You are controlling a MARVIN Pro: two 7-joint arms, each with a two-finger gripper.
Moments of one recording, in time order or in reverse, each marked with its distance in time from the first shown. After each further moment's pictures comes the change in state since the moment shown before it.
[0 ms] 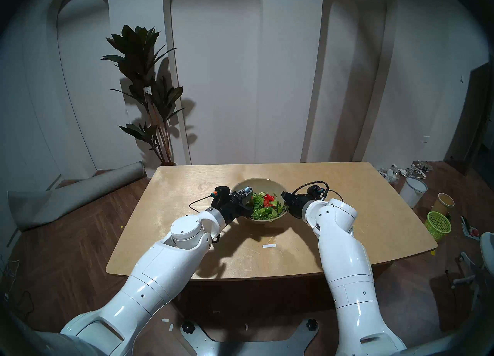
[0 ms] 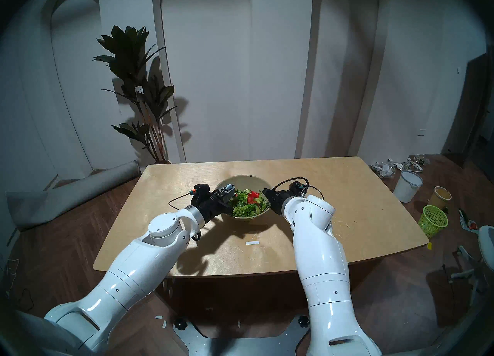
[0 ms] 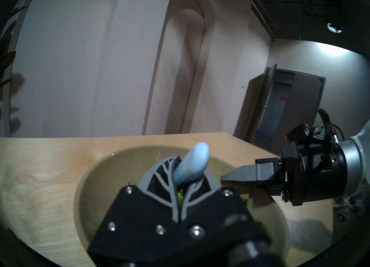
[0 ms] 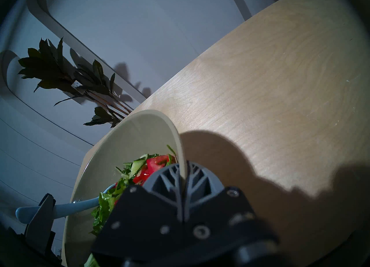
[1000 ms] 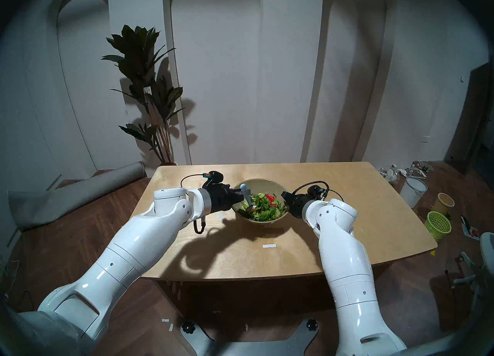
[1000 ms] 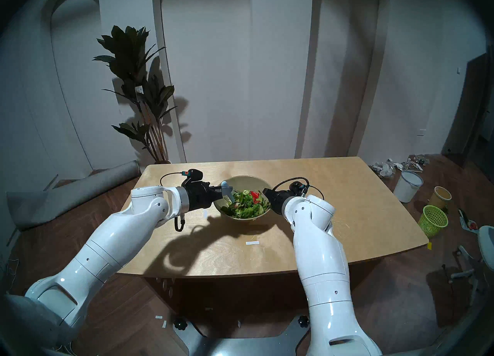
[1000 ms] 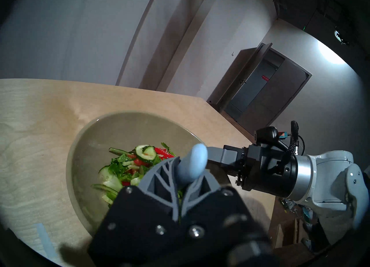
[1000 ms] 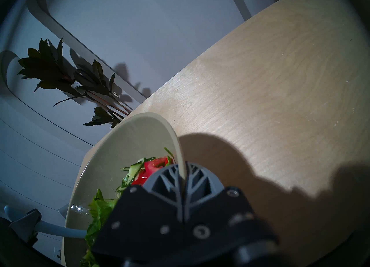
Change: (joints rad) left arm -0.123 0.142 -0.002 -0.100 -0.336 0.497 0.003; right arm 0.000 0.001 0.001 0.000 0.000 -0.001 0.000
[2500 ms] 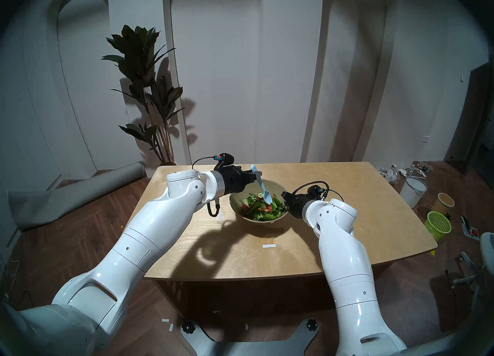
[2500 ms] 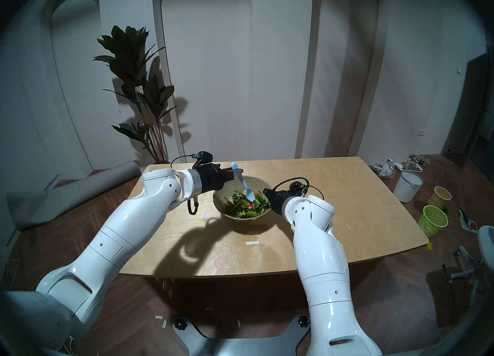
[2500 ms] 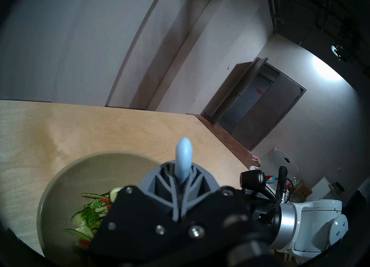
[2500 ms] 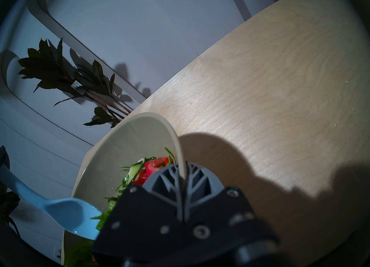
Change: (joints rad) left arm -0.099 -0.115 0.001 0.034 -0.015 0.008 0.059; right arm 0.000 0.000 0.000 0.000 0.000 0.000 0.000
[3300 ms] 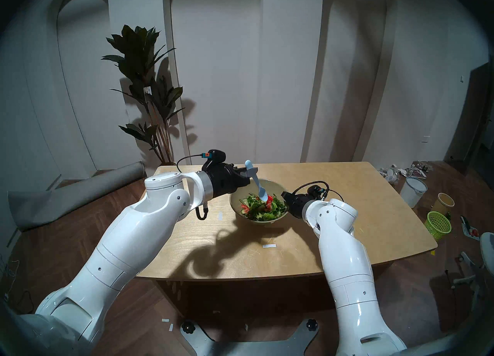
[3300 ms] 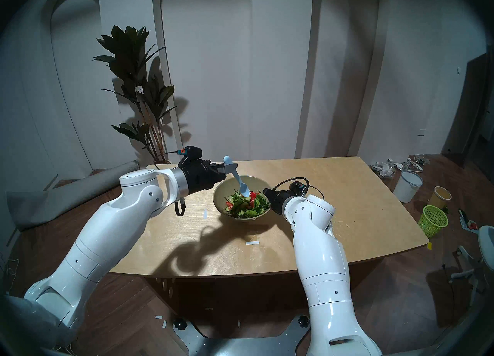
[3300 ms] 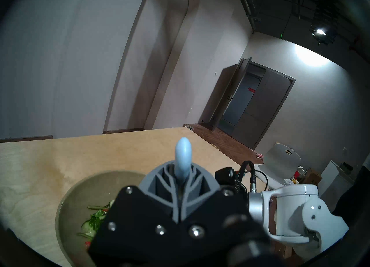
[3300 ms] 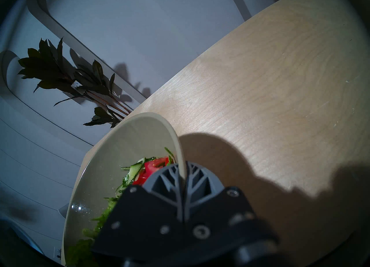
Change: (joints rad) left arm 0.180 0.158 -0.065 -0.315 0.051 -0.078 -0.003; right arm 0.000 0.000 0.000 0.000 0.000 0.000 0.000
